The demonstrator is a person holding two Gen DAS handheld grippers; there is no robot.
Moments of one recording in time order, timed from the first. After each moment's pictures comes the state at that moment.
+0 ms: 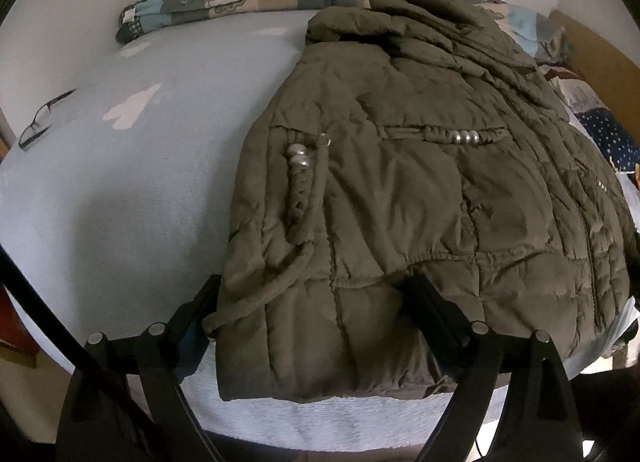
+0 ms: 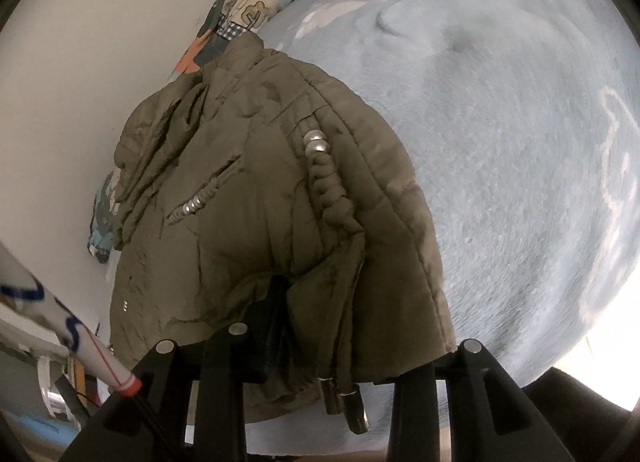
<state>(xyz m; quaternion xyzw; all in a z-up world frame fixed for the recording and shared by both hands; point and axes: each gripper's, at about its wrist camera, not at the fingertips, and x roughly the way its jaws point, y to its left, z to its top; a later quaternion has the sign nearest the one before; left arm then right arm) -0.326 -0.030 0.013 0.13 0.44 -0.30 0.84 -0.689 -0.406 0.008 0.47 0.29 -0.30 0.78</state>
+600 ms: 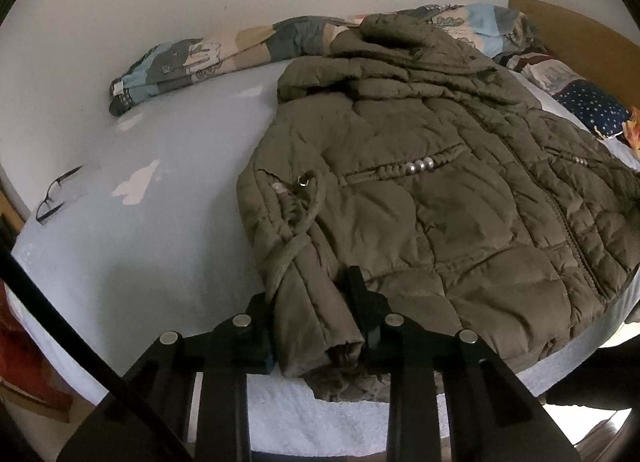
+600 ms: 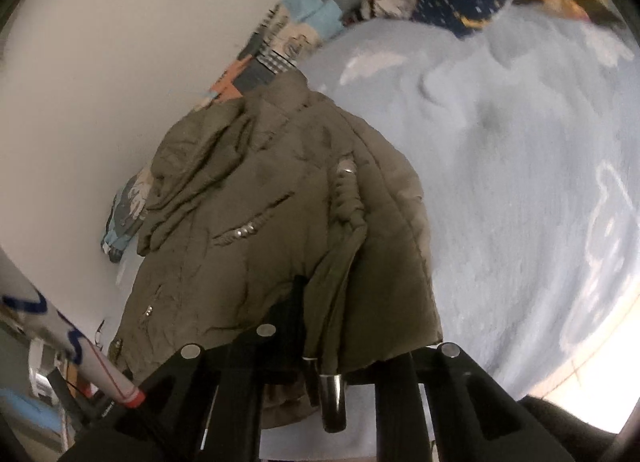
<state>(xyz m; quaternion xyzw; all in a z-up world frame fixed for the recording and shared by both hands) -0.361 -0.036 0.041 0.19 0.34 -0.32 0.86 -0.689 -0.390 0.051 0.41 0.25 -0.30 0.83</state>
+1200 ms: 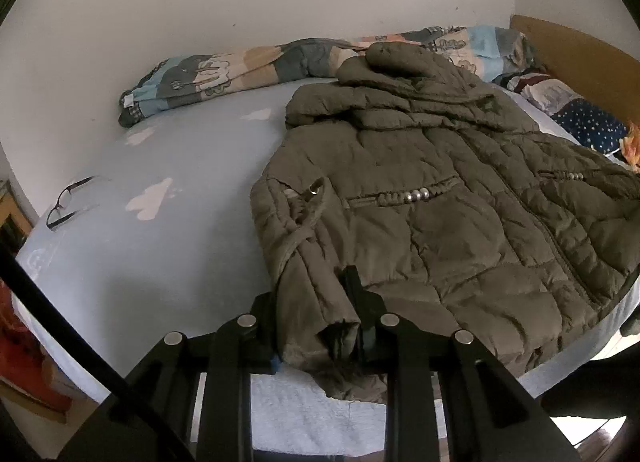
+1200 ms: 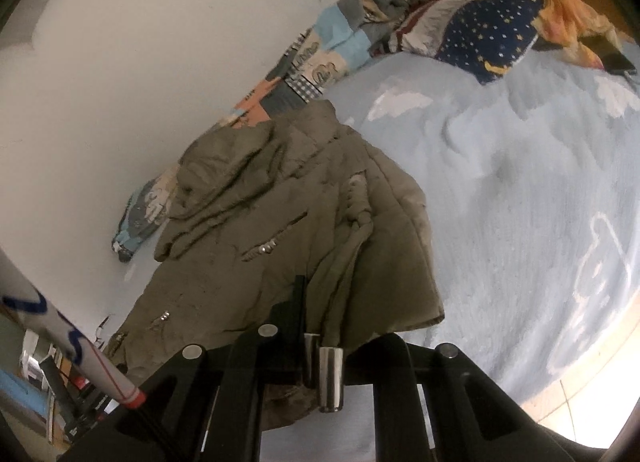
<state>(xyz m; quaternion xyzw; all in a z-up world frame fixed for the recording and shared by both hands) -0.372 -0.028 0.064 0.17 0.32 -0.32 0.88 -0.698 -0.377 0.083 0.36 0.21 -0.29 0.86</state>
